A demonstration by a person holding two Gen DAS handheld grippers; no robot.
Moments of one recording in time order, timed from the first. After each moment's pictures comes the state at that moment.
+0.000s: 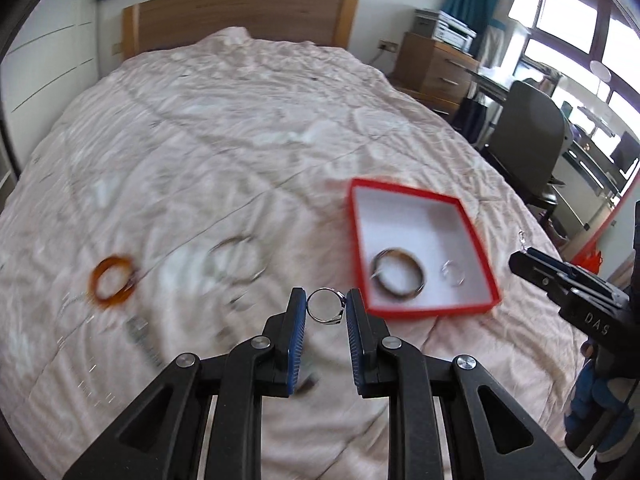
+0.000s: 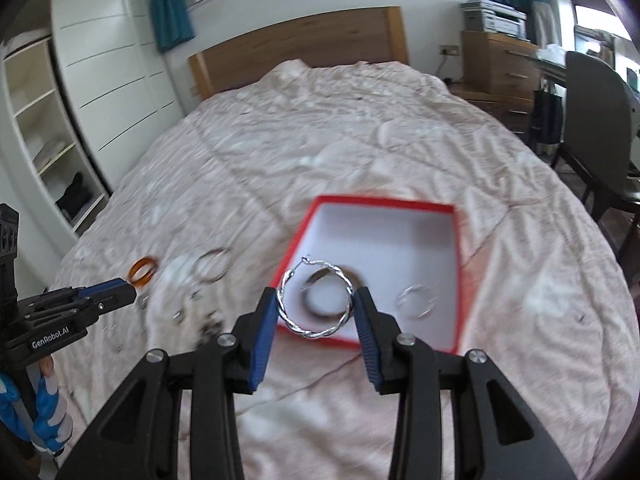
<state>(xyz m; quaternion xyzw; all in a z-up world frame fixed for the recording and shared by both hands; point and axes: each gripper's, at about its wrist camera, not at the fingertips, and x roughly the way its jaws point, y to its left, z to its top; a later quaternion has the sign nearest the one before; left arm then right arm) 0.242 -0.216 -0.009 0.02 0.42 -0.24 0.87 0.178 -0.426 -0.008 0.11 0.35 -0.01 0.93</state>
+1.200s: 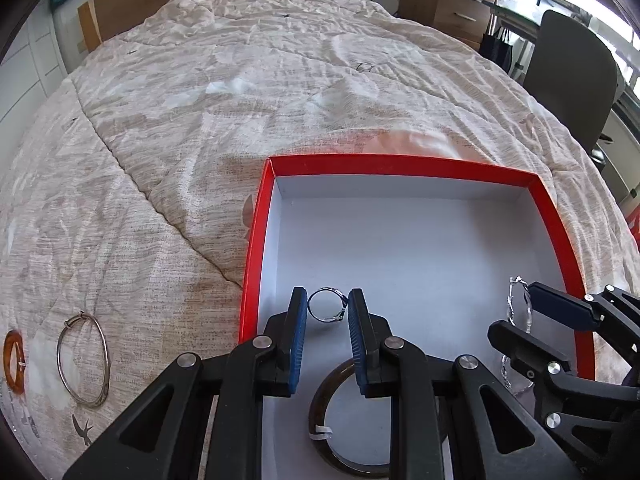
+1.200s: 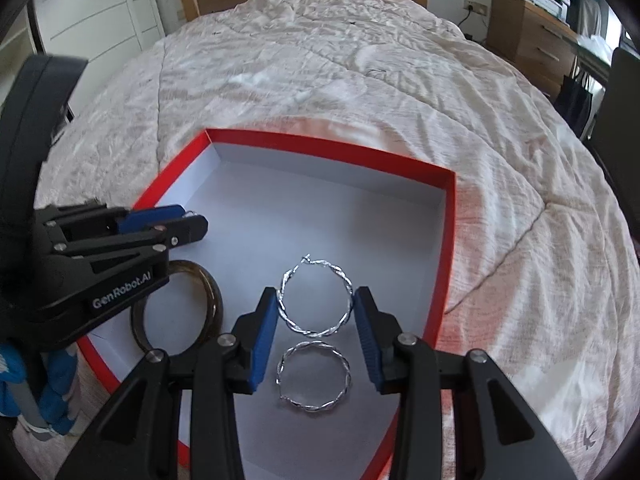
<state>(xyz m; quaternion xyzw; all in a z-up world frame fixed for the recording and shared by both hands) 0.360 -0.378 -0.131 0.10 0.49 -0.21 0.84 0.295 -0.499 -0.126 0.03 0.47 0.01 0.88</state>
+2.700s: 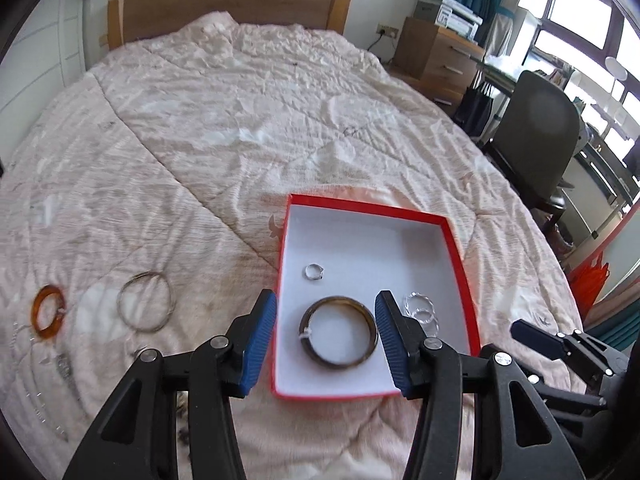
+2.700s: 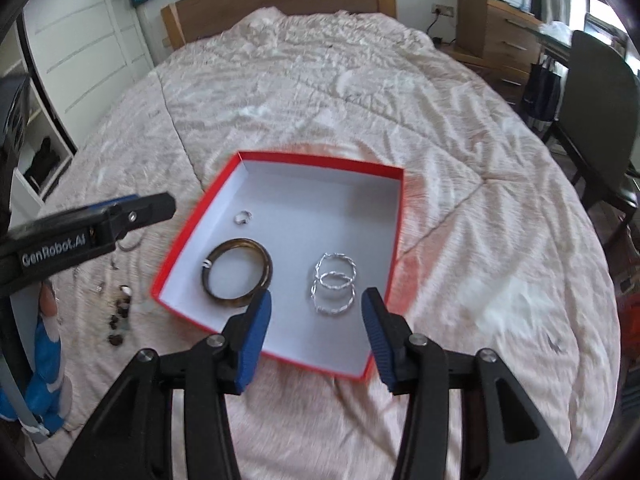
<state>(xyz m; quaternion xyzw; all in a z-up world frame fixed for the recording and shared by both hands) 0.278 -0.321 -0.022 0.02 0.44 -0.23 0.87 0.199 -0.486 -0.044 0.09 0.44 -0.03 0.89</state>
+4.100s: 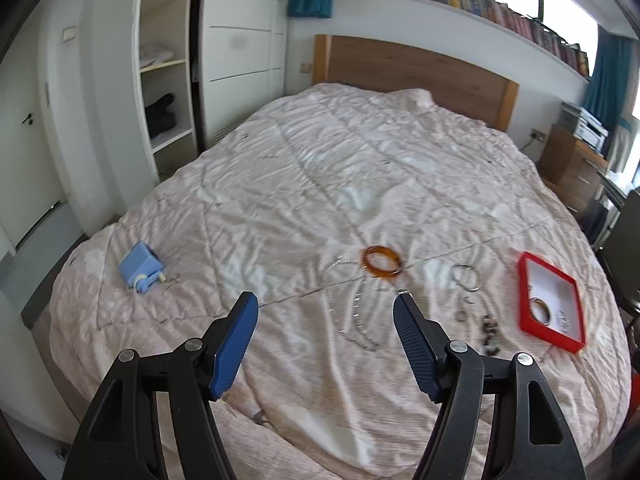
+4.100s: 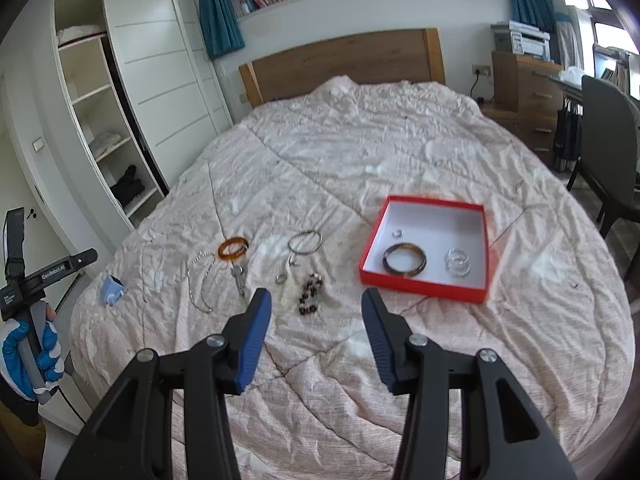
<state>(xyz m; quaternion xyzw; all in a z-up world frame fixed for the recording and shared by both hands) 0.117 0.053 0.060 -0.05 0.36 0.04 0.93 0.052 -0.327 0.050 0.11 0.34 0.06 0.93</state>
